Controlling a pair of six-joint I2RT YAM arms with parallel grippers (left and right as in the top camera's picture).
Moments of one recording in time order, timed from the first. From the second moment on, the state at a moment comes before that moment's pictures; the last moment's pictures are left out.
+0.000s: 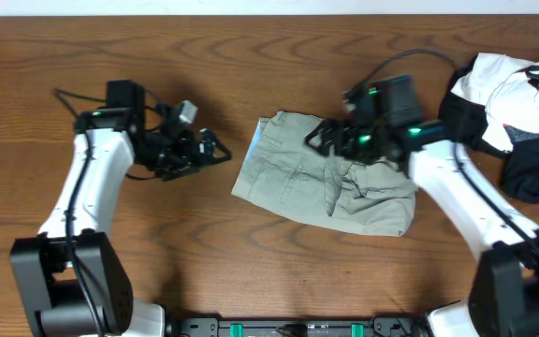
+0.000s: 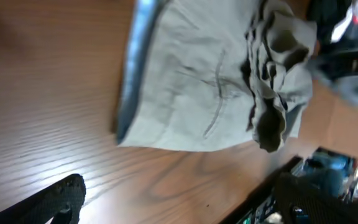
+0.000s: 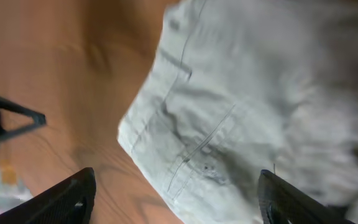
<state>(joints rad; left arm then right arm) 0.03 1.66 1.20 -0.99 0.74 -0.01 0.34 1.65 1.12 -0.51 -0.51 0.47</state>
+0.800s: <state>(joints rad) -0.09 1.94 1.20 -0.84 0.75 -0.02 0.10 1.45 1.12 -0.73 -0.40 0.44</state>
